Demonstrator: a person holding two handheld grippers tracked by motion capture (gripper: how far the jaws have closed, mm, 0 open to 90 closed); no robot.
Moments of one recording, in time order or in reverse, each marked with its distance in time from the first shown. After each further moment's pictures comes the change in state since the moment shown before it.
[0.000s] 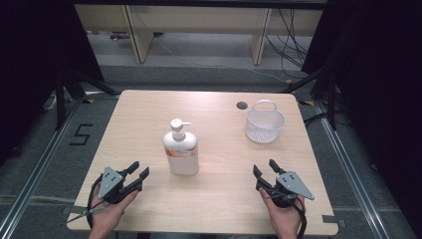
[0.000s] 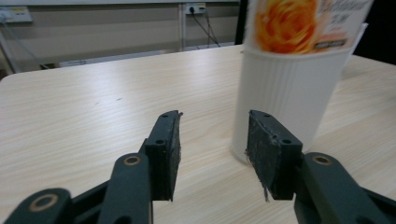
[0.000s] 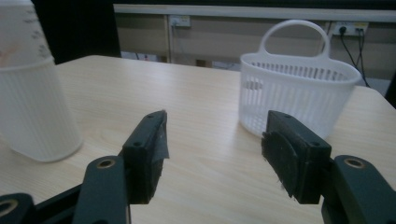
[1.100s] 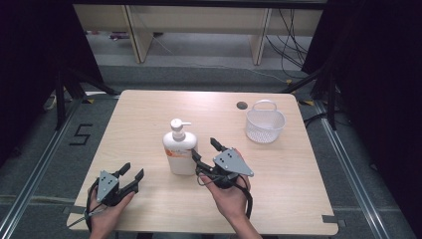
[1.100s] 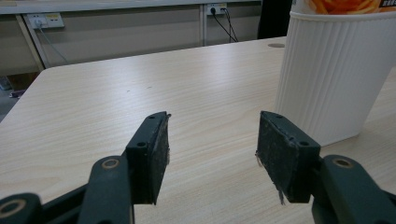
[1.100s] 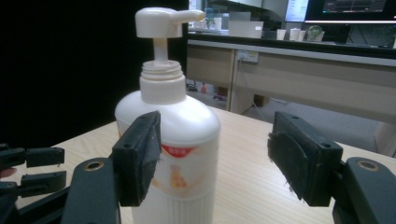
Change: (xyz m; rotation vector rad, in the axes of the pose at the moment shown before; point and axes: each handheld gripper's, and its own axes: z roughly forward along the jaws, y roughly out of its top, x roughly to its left) left arm 0.011 -0.020 0.003 -0.024 0.071 0.020; right arm 0.129 0.074 0.062 -0.085 0.252 -0.053
